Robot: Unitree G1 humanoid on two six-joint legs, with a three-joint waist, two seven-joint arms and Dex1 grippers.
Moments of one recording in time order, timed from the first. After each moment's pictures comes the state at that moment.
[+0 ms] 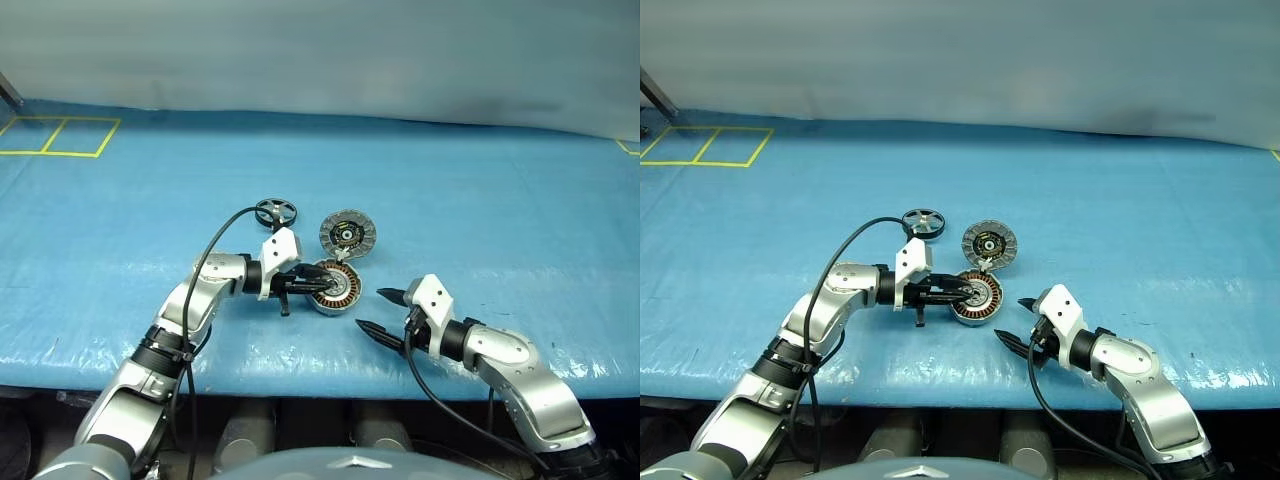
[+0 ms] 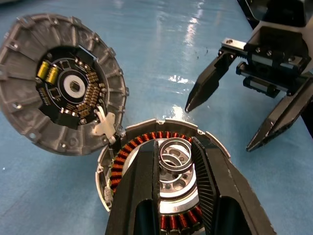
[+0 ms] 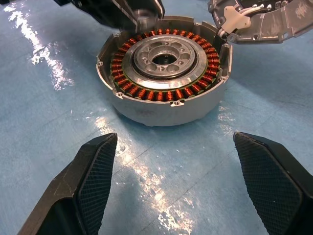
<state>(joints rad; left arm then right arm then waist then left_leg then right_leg) -0.43 0.40 -0.34 0.12 -0.19 0.30 -1.08 0.15 -0.54 0.08 -0.39 0.29 0.43 0.74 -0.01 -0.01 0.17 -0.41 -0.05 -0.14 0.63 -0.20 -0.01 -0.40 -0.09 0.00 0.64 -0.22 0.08</state>
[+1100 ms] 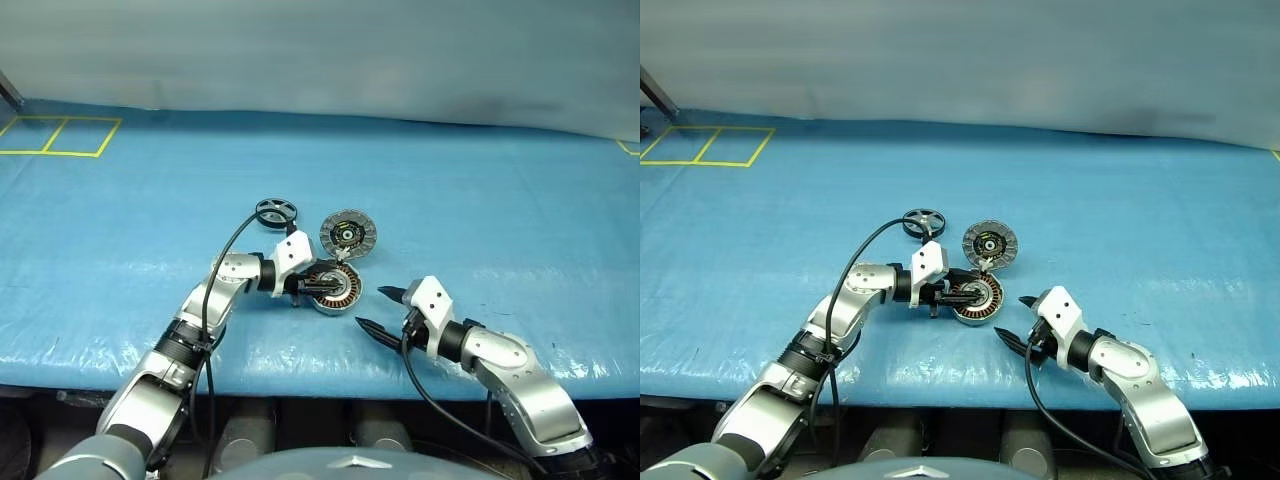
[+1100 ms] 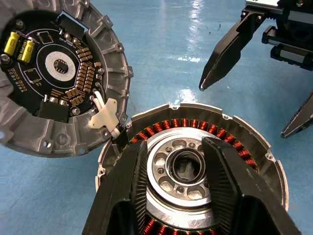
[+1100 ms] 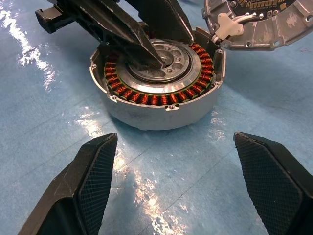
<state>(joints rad) -0.48 0.30 -0.34 0.27 -0.13 0.17 -1.03 0.16 -0.54 0.09 -0.39 0.26 0.39 0.69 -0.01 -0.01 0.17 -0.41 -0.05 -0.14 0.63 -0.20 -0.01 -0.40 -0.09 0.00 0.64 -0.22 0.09</state>
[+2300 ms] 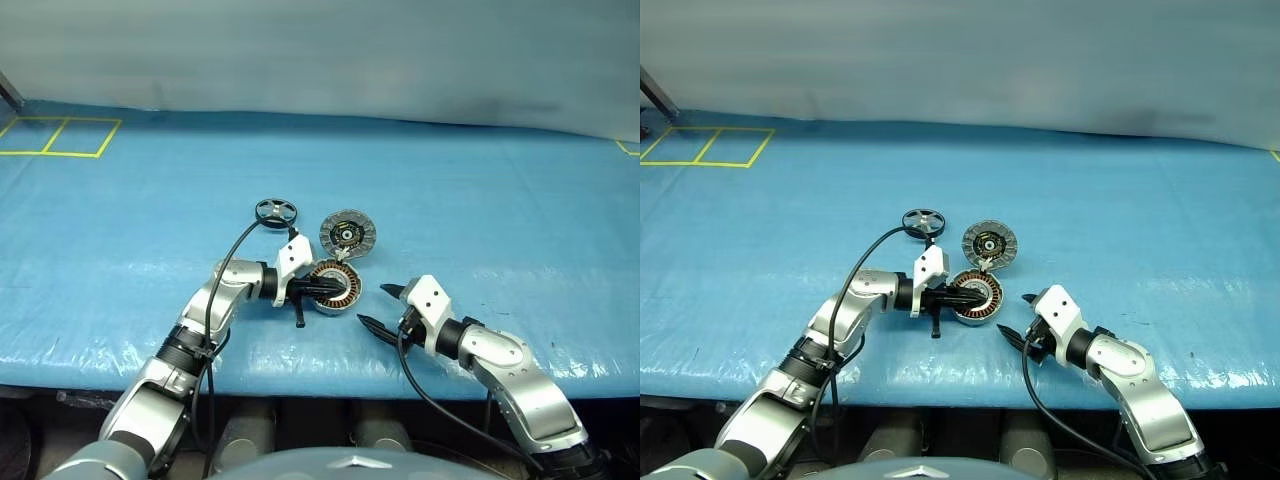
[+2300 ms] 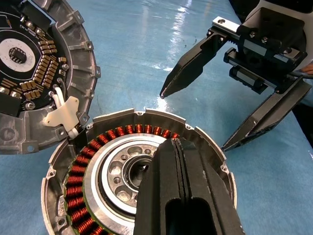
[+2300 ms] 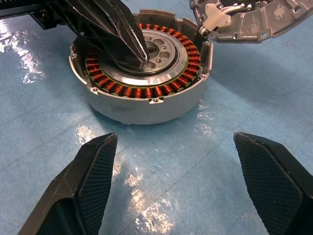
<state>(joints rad) -0.45 0.29 -0.34 0.21 -0.18 0.31 -1.09 0.14 -0.54 0.11 -0.37 0.21 0.38 0.65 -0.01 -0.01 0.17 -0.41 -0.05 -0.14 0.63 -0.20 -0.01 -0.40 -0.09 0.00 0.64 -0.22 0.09</state>
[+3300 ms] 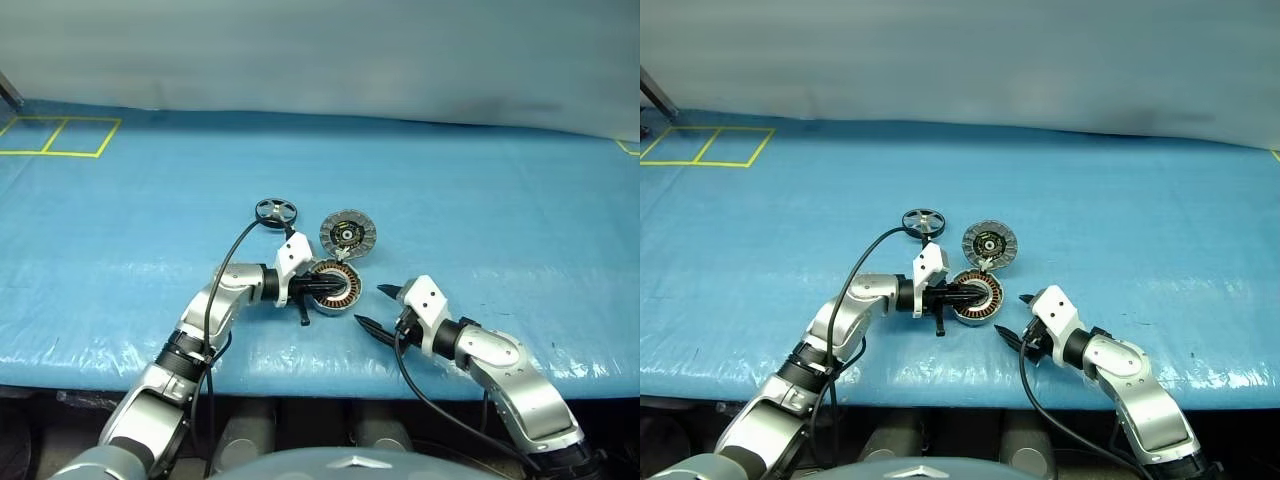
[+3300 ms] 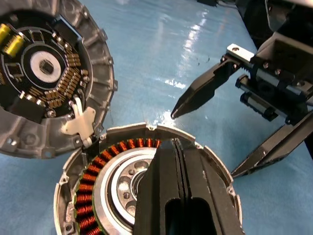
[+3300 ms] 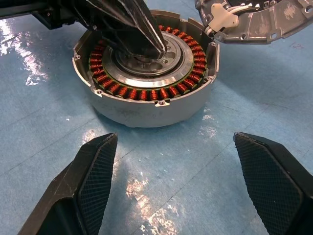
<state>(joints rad) -0.43 0.29 -0.34 0.17 -0.21 0.35 -1.00 0.14 -0.53 0.12 -0.37 0.21 0.38 0.65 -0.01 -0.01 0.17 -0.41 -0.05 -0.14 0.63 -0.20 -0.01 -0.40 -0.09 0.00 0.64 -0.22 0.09</state>
